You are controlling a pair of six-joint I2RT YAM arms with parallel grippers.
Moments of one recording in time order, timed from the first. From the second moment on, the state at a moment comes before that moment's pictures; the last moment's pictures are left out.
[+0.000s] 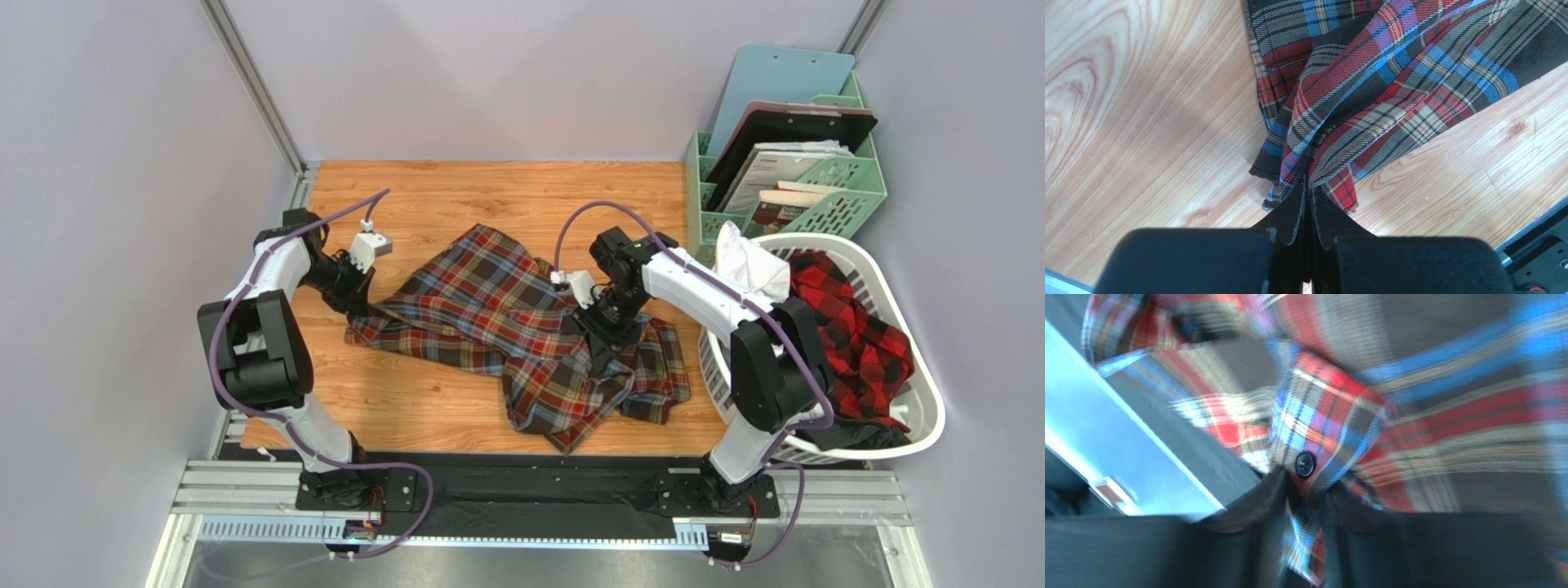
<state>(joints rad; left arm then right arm) 0.23 1.70 1.22 -0.92 0.48 0.91 0.51 1.70 1.28 -1.09 -0.47 -0.32</state>
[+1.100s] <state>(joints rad) 0.23 1.82 1.34 -0.96 0.52 0.80 1.04 1.33 0.76 -0.68 -0.20 -0.52</state>
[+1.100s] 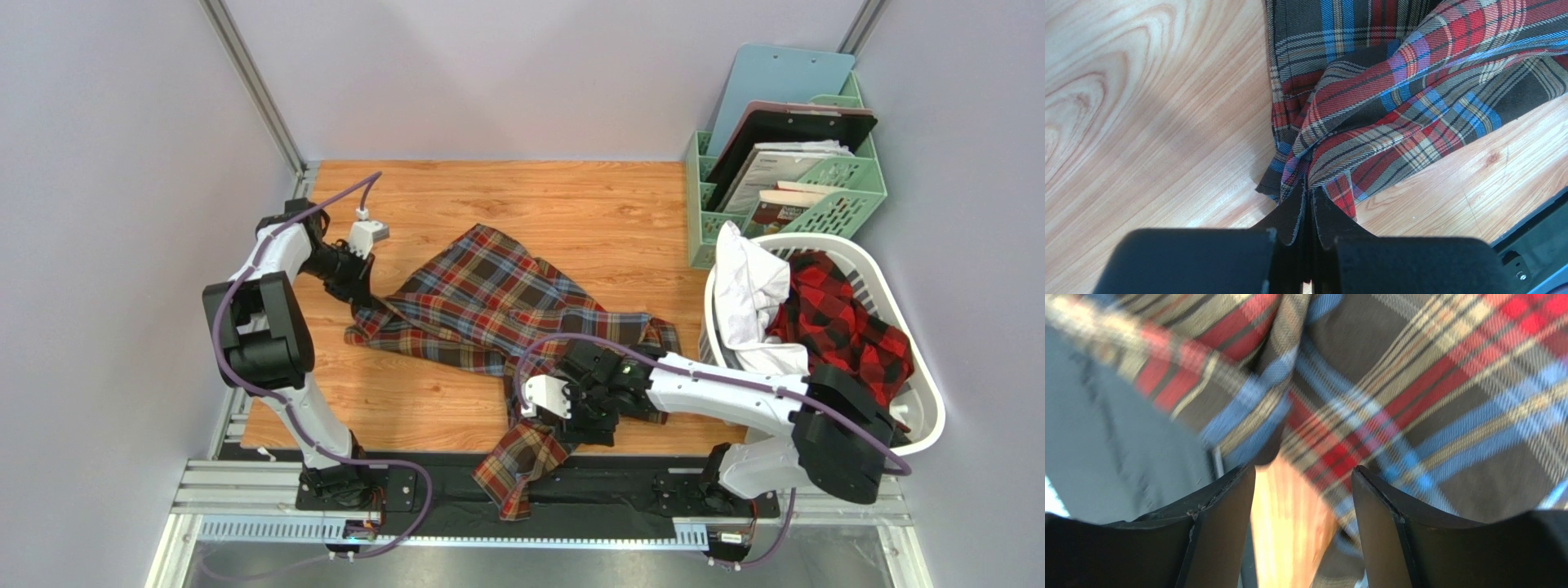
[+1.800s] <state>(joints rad) 0.23 1.81 1.34 -0.96 0.52 0.80 1.00 1.46 0.79 -0.61 -0.17 -0.60</state>
